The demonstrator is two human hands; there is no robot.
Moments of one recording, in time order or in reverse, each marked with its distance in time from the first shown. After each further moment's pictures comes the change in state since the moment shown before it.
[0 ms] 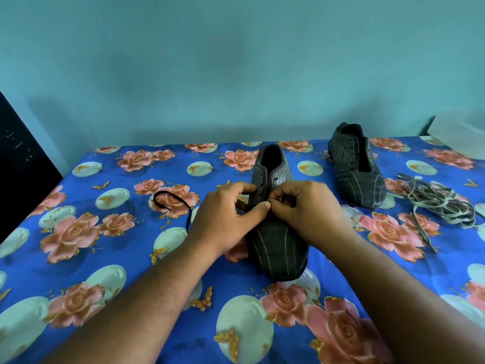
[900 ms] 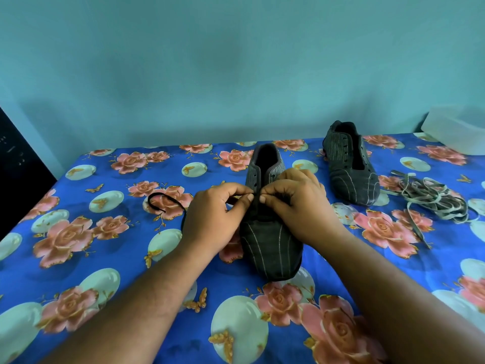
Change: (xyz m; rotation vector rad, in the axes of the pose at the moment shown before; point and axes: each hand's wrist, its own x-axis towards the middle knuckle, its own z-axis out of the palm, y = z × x) left_hand 0.005 -0.008 0.004 -0.015 0.101 0.073; right_hand 0.004 0.010 0.008 0.025 0.113 -0.151
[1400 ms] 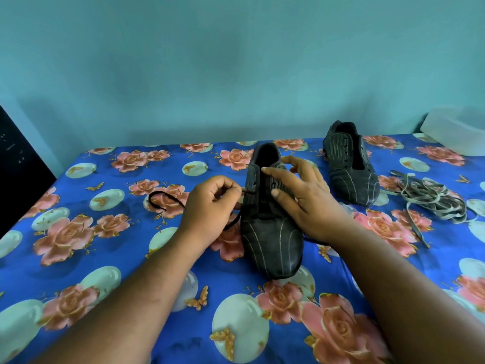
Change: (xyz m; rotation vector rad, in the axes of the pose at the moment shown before) left_hand 0.004 0.003 -0.007 -0.317 -0.002 -0.277; right_hand 0.000 0.020 -0.013 -0.076 -0.155 -0.047
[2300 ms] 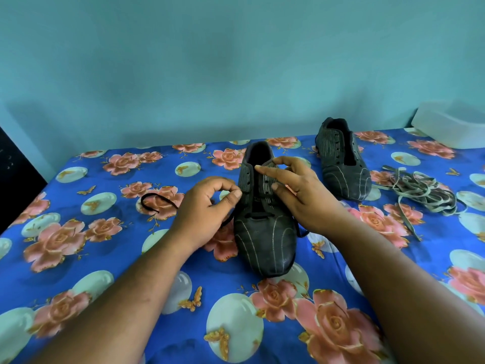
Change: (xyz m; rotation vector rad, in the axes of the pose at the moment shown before) left_hand 0.008 -0.017 -0.003 0.140 -0.100 0.201; right_hand 0.004 0.013 -0.002 0.107 -0.005 -0.032
